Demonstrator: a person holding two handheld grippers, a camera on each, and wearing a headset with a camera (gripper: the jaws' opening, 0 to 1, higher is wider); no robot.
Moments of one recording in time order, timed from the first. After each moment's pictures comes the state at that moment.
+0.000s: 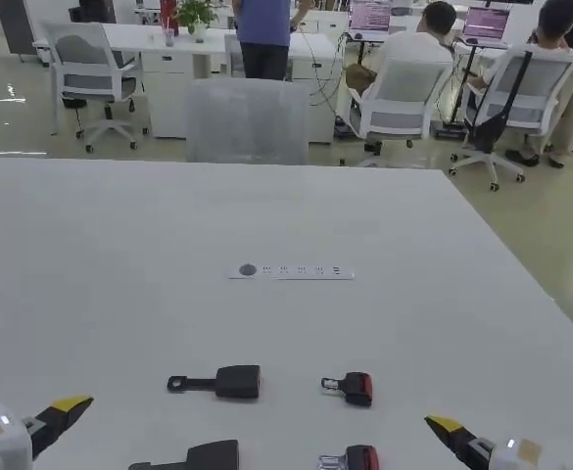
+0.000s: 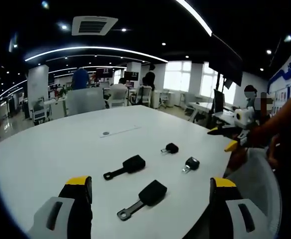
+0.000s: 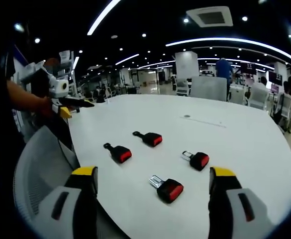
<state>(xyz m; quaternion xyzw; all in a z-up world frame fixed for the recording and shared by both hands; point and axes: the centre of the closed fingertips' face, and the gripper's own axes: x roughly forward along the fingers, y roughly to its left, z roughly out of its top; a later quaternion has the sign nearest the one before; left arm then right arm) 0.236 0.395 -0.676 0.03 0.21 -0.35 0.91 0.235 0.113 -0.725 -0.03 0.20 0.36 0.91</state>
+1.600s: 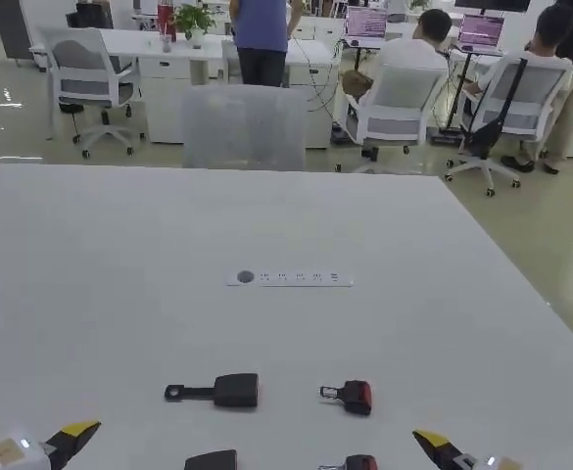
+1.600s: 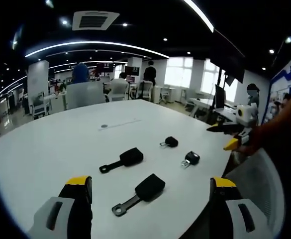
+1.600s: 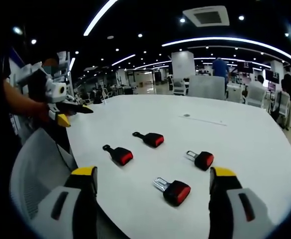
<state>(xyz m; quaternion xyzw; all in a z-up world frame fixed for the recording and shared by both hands) 0.236 0.396 -0.699 0.02 0.23 -0.35 0.91 0.234 0.135 -0.730 -0.02 0.20 0.35 0.92</state>
